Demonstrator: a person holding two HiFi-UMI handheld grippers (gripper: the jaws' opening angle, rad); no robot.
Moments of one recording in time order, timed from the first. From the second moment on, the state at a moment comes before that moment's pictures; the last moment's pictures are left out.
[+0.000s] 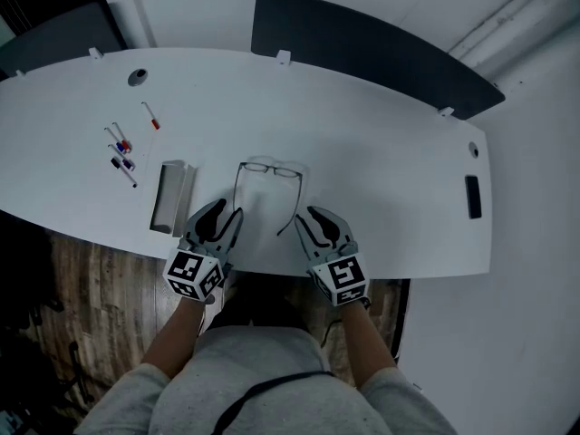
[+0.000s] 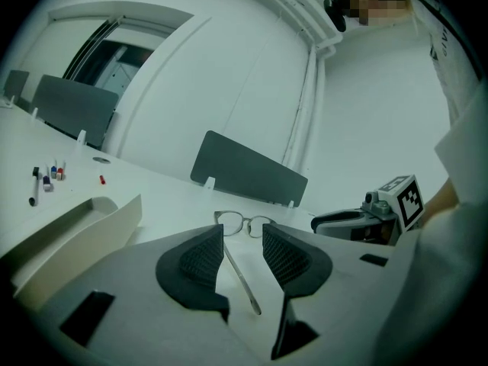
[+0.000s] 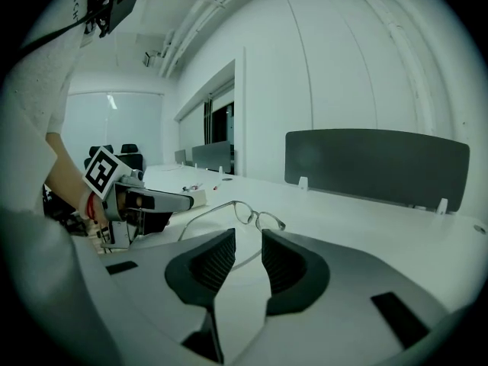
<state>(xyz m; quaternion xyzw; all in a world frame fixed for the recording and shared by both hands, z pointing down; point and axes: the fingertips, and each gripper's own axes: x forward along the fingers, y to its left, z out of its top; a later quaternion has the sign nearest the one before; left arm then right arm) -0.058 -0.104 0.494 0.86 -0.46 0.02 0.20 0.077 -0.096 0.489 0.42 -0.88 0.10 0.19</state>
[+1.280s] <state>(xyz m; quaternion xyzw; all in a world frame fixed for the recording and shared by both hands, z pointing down) -0.050 -0.131 0.504 0.85 -0.48 0.04 0.20 0.079 -0.122 0.542 0.22 -0.81 -0.29 0.47</state>
